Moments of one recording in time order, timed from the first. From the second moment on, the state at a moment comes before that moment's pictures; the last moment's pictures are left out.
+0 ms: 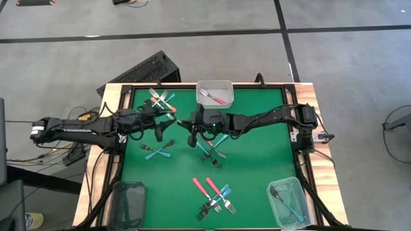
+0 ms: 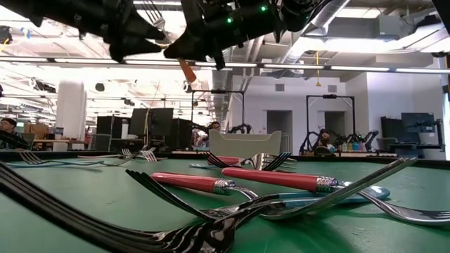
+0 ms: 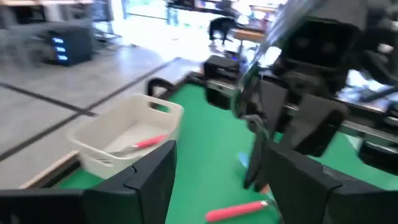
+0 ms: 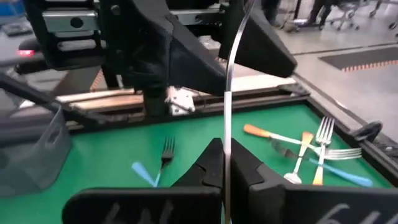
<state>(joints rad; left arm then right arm) 0.10 0.76 0.48 0.10 -0.26 -0.15 -0.04 1.92 1.35 0.35 0.15 0.07</state>
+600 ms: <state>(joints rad) 0.10 0.80 0.48 0.25 -0.19 -0.09 -0.03 1.92 1.35 0.38 0.11 0.05</state>
